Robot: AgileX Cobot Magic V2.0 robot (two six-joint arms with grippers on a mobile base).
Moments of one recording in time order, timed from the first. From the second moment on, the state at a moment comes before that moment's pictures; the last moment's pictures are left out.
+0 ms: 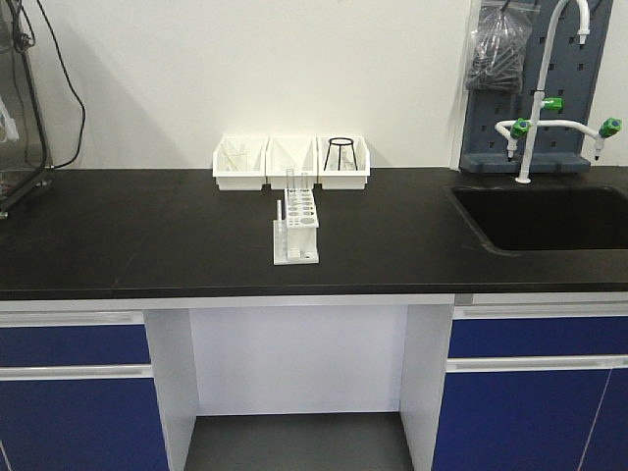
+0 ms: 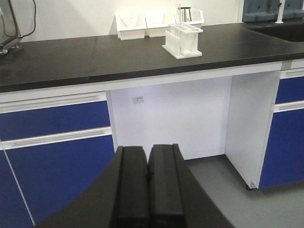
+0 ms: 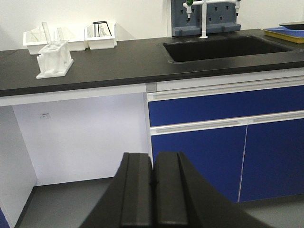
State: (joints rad) left arm -0.11 -0.02 0.03 0.18 0.21 -0.15; right arm -0.06 -0.01 0.03 -0.05 0.19 0.08
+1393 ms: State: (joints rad) left arm -0.11 -0.02 0.03 0.18 0.21 -0.15; right arm -0.06 -0.01 0.03 -0.05 0.19 0.08
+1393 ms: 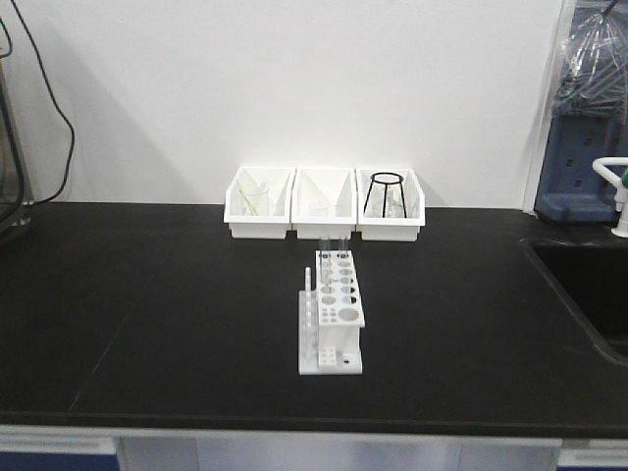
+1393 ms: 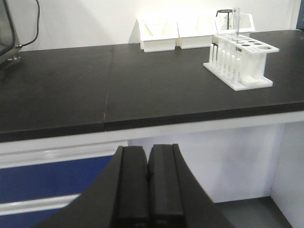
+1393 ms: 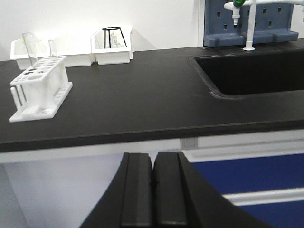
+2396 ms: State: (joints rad) left arm -0.11 -0.02 0.03 0.18 0.21 -0.15; right arm -0.06 -0.01 0.03 -0.05 0.19 0.08
